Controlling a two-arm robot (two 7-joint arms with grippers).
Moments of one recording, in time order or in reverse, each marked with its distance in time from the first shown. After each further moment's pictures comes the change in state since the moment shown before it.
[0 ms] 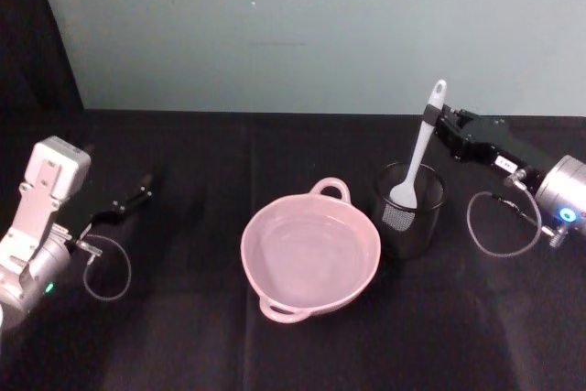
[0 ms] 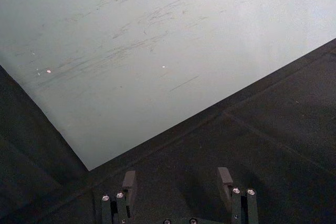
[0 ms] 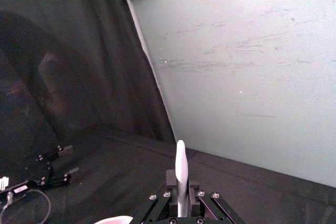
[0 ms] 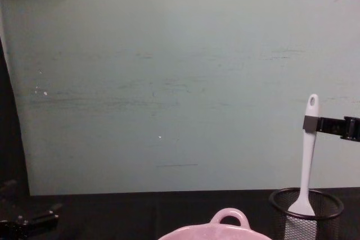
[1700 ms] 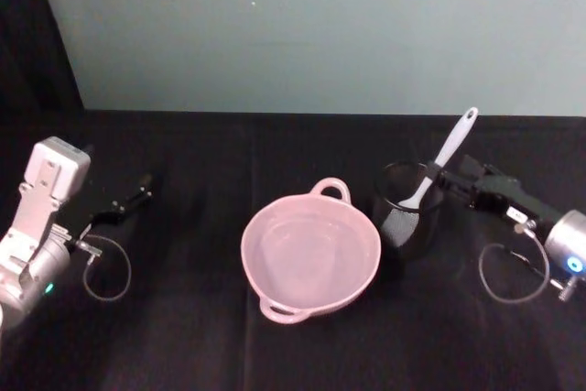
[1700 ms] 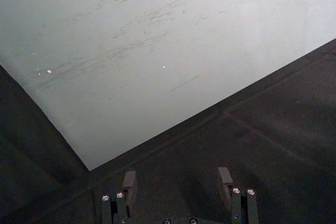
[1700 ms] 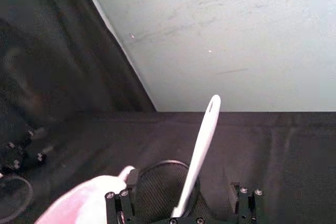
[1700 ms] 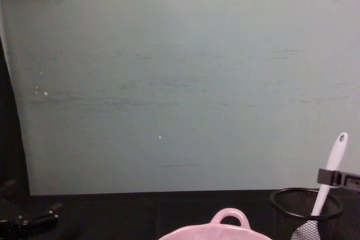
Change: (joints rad) left arm 0.000 0.000 0.000 0.000 0.000 0.000 0.000; right arm -0.083 0.029 -0.018 0.056 0.097 0.006 -0.065
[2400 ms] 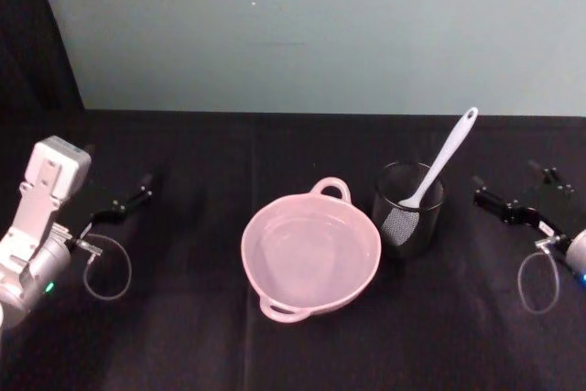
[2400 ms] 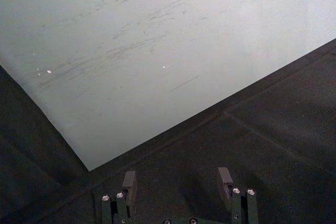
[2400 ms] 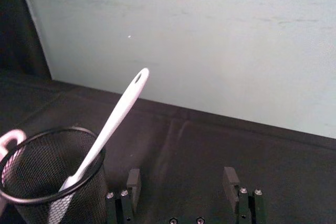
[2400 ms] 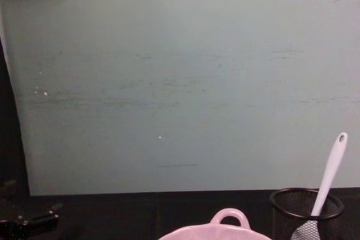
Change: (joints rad) left arm 0.000 0.000 0.000 0.000 0.000 0.000 0.000; right arm -0.102 0.052 0.012 -0.137 -0.356 -0.058 -0.391
